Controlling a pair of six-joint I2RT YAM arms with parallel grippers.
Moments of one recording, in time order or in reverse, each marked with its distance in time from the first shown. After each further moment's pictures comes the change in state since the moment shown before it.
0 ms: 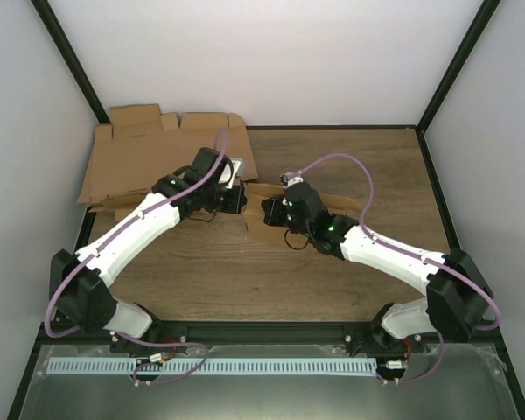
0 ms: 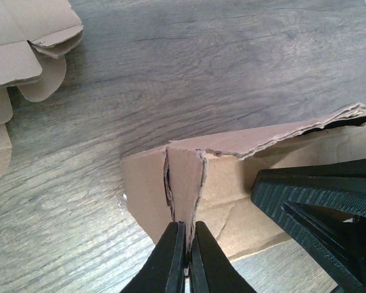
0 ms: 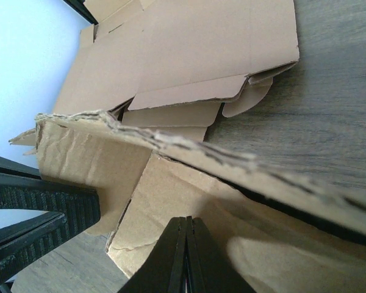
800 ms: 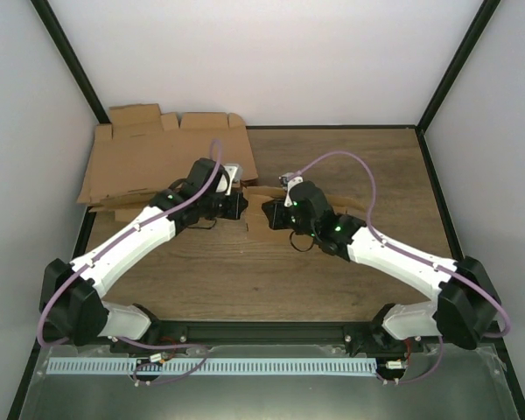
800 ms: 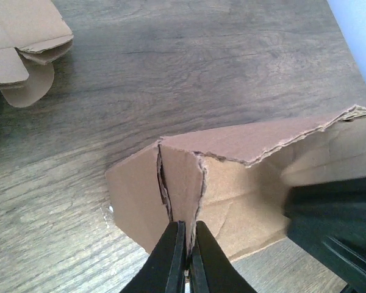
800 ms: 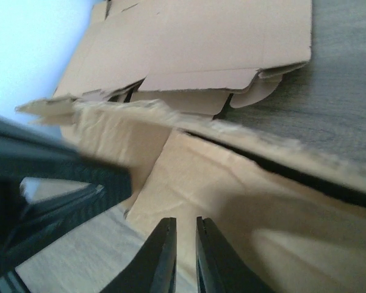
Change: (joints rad) left arm -0.017 -0.084 -0.165 0.185 0.014 -0.057; right arm 0.000 -0.041 0.013 -0.067 -0.038 -0.079
